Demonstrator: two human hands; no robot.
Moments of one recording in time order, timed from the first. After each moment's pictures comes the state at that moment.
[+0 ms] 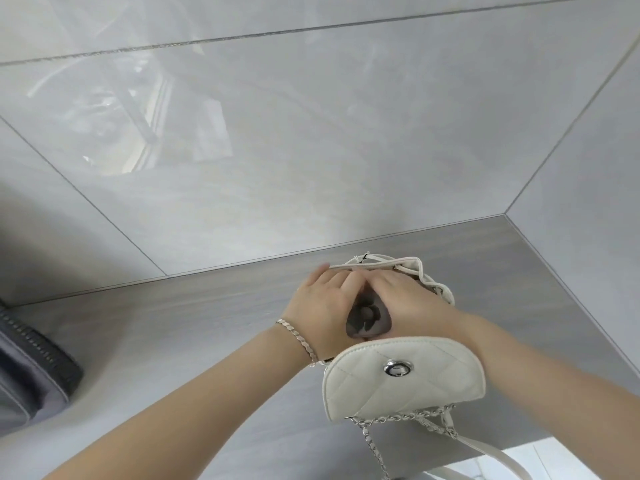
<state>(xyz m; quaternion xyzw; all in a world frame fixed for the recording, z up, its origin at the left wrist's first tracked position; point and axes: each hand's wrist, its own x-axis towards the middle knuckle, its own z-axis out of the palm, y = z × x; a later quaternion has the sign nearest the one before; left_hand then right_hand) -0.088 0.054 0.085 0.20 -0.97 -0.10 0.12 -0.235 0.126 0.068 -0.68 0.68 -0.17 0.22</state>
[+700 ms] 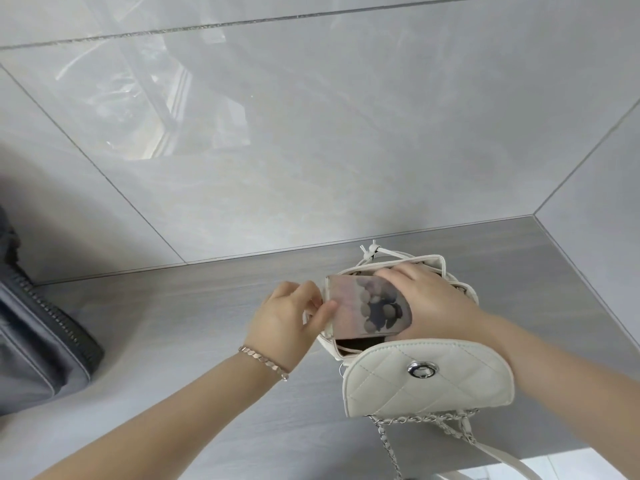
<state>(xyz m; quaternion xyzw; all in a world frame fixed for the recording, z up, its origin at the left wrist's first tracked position) -0.032 0.048 0.072 0.39 -0.86 -0.25 0.19 -0.242 0.126 0.072 -0.67 0.70 -0.10 0.22</state>
